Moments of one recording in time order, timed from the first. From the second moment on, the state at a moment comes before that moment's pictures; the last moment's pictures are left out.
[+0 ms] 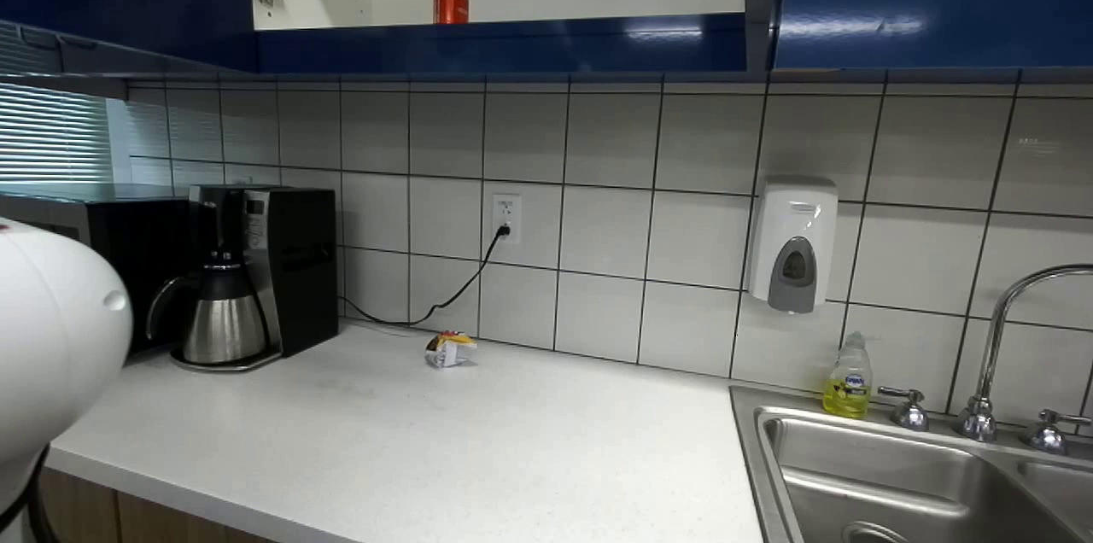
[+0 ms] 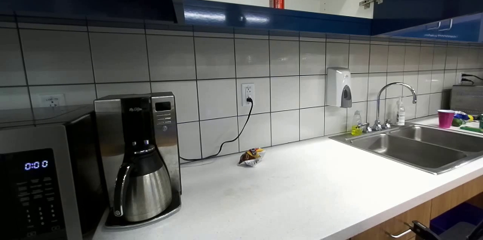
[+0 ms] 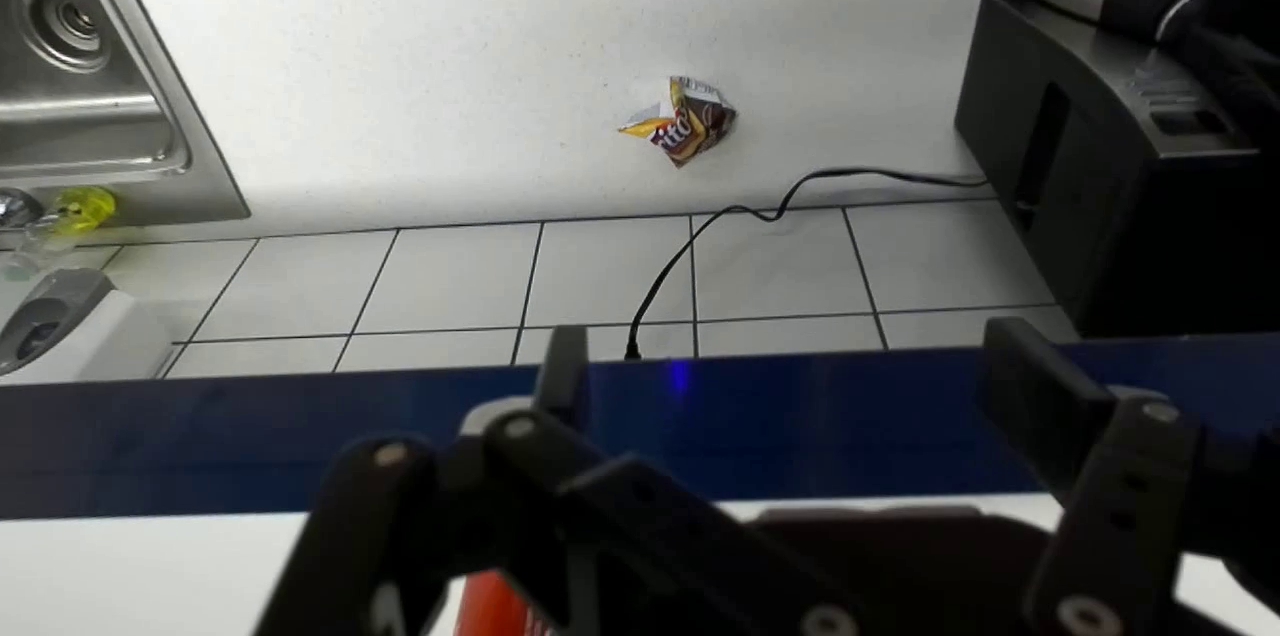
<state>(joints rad) 0.21 -0.27 0.11 -1.39 -0.15 1.46 0.30</state>
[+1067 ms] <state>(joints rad) 0.22 -0.59 0.17 -2.39 -0.03 1.90 0.30</state>
